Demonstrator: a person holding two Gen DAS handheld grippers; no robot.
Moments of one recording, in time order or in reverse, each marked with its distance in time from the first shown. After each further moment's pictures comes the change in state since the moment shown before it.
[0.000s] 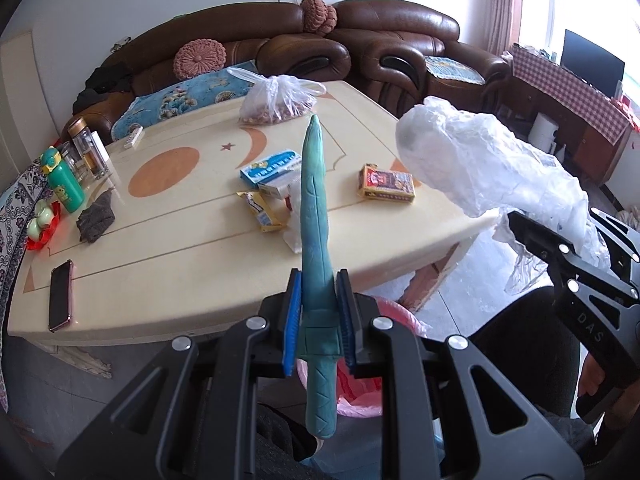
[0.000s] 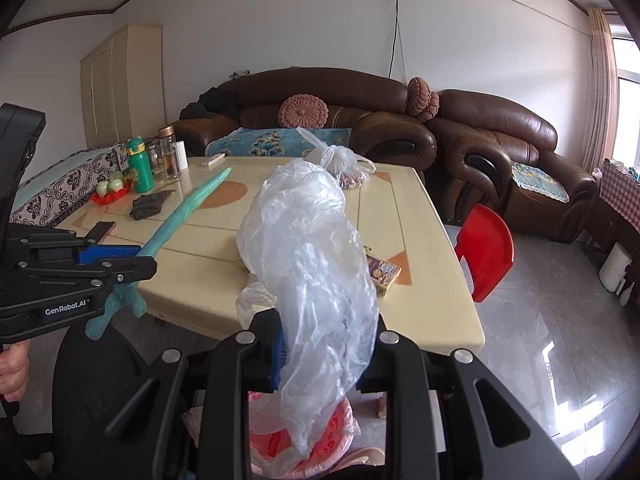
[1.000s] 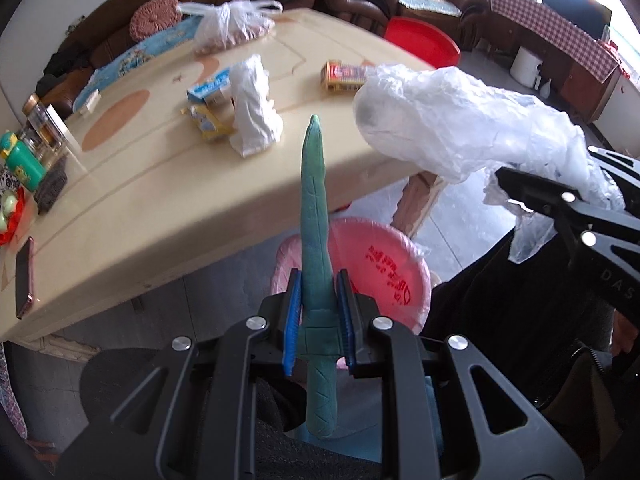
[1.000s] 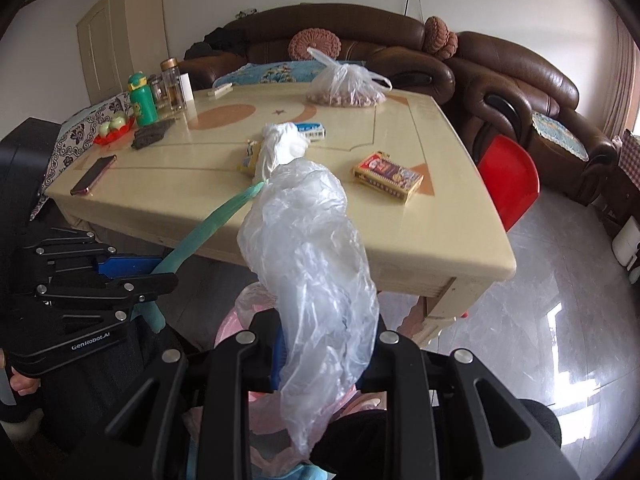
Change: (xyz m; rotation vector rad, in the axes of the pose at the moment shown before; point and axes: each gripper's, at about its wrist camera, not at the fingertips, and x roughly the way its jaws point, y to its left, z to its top) left arm 0.070 -0.029 -0.069 0.098 0.215 -0.061; right arm 0.051 -0.004 -0.064 -0.002 0.248 0.048
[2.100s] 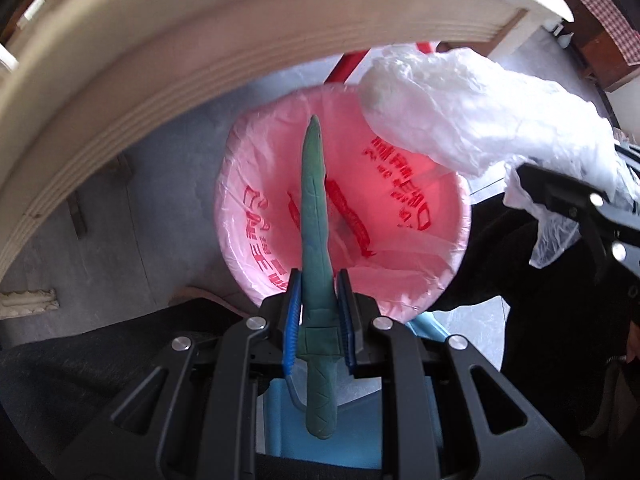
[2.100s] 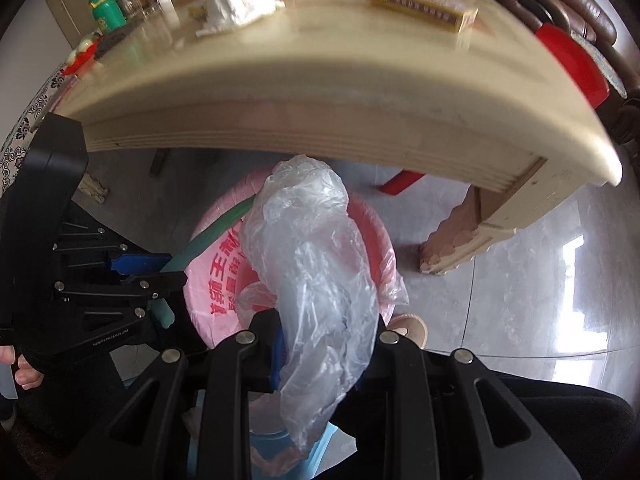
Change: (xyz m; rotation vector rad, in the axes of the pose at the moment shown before) left arm 0.165 0.012 -0.039 -0.055 0.406 -0.117; right arm 0.155 -0.012 -0.056 0.035 0.404 0.071
